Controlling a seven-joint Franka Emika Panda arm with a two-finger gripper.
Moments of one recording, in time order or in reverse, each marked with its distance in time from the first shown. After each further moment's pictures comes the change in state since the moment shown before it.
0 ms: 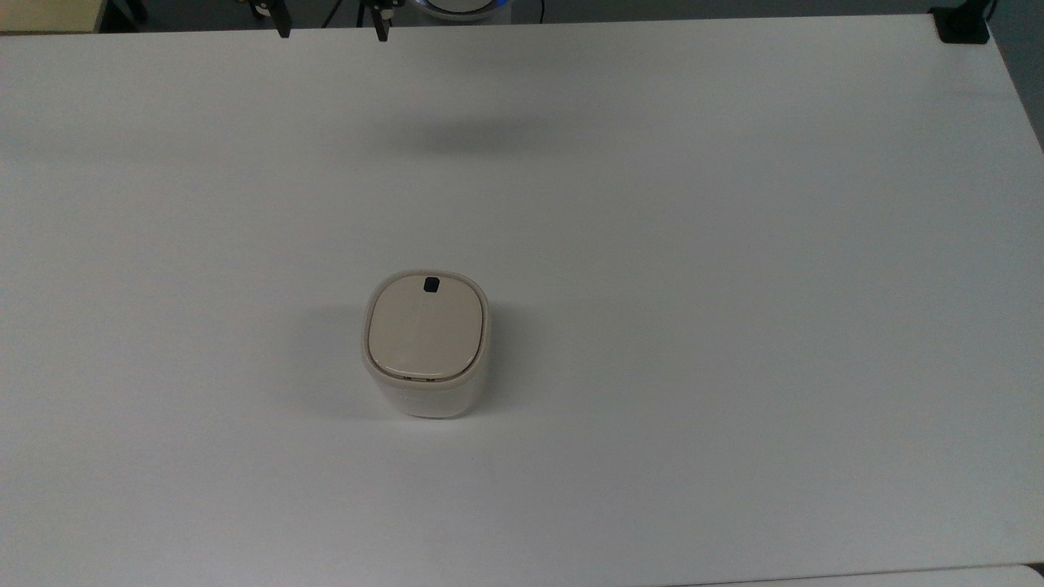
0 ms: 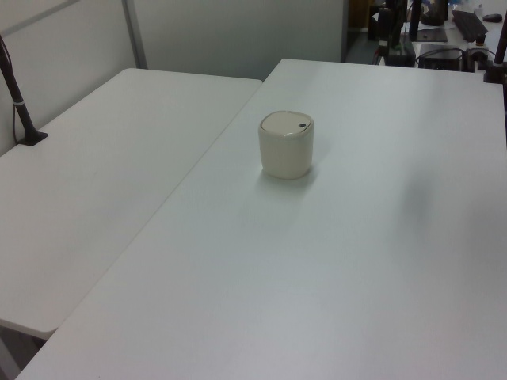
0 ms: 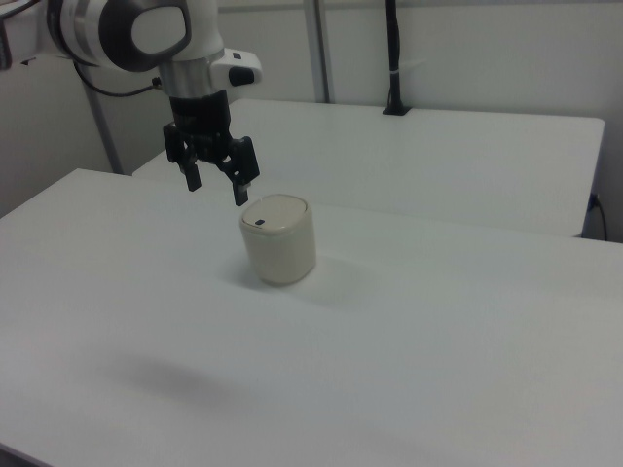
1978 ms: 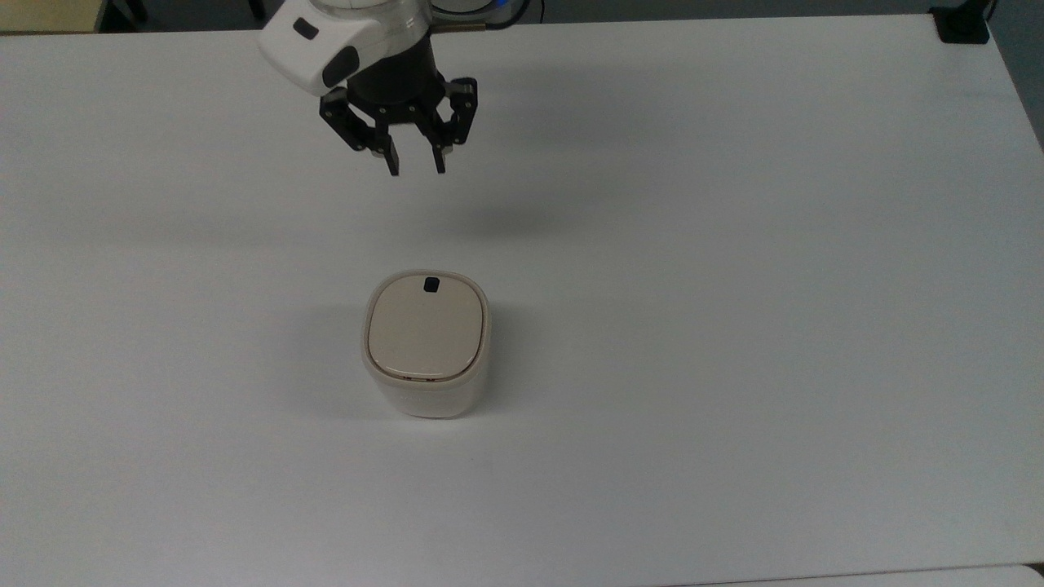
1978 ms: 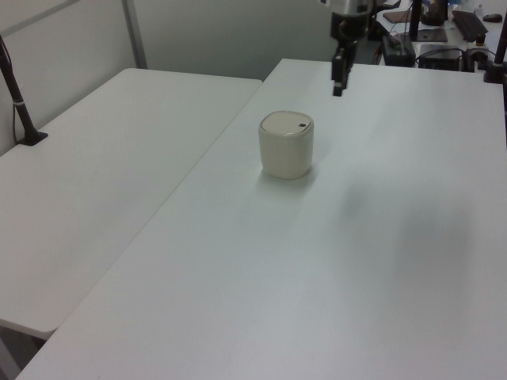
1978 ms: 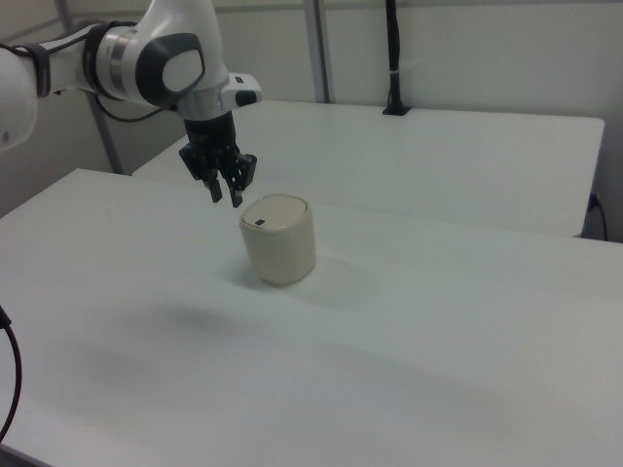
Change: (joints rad) arm 0.103 0.216 0.018 0.079 0.043 0.220 -0.009
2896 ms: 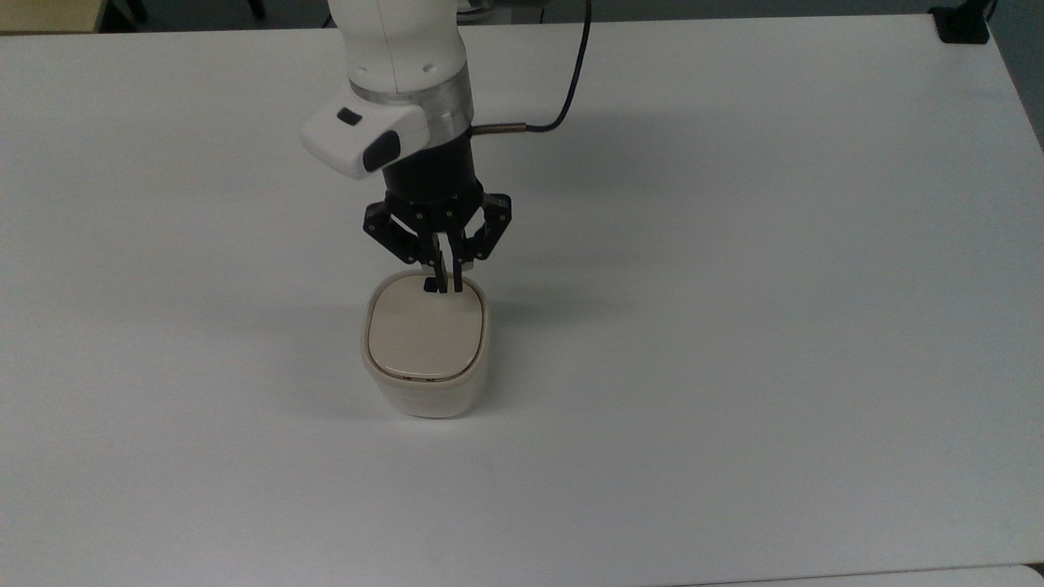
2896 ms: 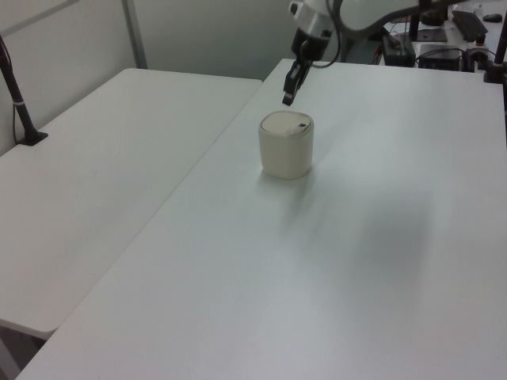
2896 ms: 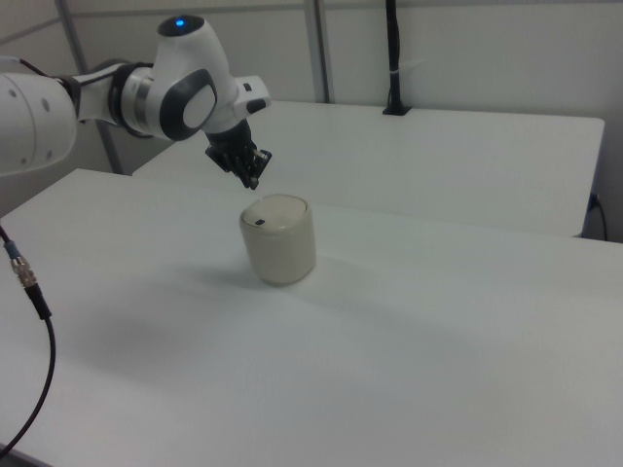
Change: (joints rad) arm 0.052 0.167 -0.004 0.054 0.042 0.387 0.021
